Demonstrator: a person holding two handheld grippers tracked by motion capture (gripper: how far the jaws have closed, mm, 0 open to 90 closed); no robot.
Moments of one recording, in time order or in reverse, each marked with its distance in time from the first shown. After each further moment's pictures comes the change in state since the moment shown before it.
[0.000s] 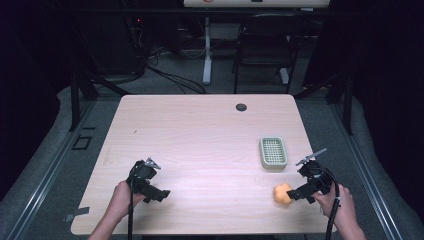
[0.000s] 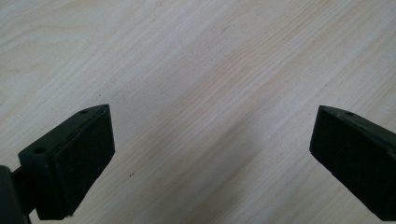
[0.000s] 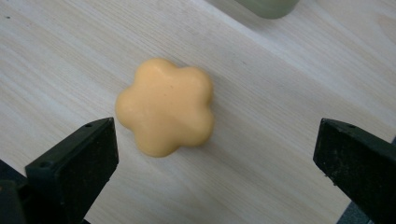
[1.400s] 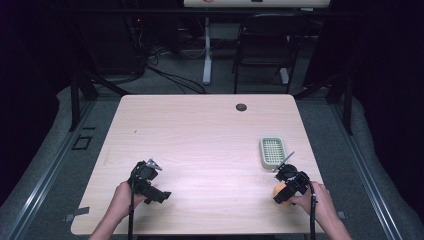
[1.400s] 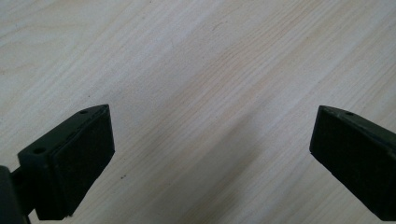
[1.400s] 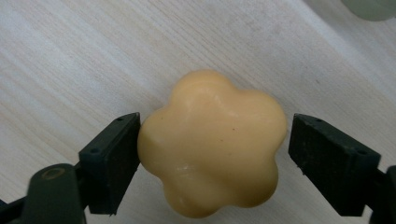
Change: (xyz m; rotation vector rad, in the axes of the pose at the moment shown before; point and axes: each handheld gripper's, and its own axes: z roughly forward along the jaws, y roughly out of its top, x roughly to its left) left arm -0.003 0.001 0.002 0.009 -0.015 0.014; right arm 0.031 0.026 0.048 0.178 -0.031 -0.117
